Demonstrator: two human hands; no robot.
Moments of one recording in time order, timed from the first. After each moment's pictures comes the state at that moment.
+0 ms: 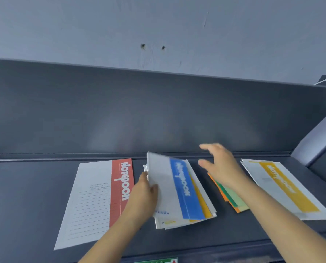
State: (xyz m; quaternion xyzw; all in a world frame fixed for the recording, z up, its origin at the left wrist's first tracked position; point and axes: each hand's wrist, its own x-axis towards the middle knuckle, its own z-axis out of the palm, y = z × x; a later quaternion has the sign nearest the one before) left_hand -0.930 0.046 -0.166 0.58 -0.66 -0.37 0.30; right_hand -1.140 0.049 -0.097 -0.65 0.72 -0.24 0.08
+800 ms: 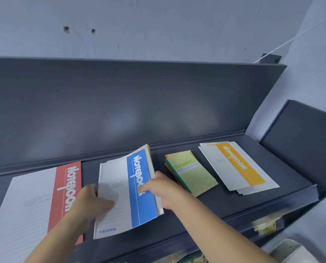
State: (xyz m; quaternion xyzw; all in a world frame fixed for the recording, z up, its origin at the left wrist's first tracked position) left_hand -0.943 0.021 -0.191 0.64 -0.56 -0.48 0.22; right_hand -1.132 0.056 -0.166 -0.34 0.68 -0.33 0.56
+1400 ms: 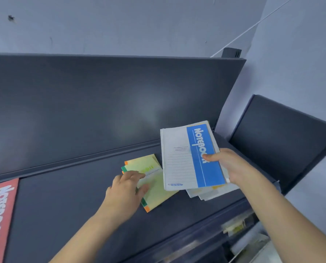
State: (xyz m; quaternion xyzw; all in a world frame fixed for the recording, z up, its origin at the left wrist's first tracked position) left_hand -1.134 0.043 -0.184 0.48 -0.83 -0.24 0.12; right_hand -1.396 0.120 -0.122 -0.26 0.72 -0.48 0.44
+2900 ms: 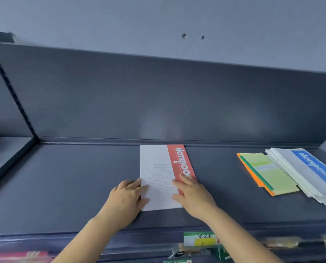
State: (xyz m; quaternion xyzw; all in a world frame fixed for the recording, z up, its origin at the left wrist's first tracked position) left_hand -0.763 0.060 -0.209 0.54 -0.83 -0.12 0.03; right_hand -0.980 0.074 -0.198 -0.72 0.68 0.00 0.18
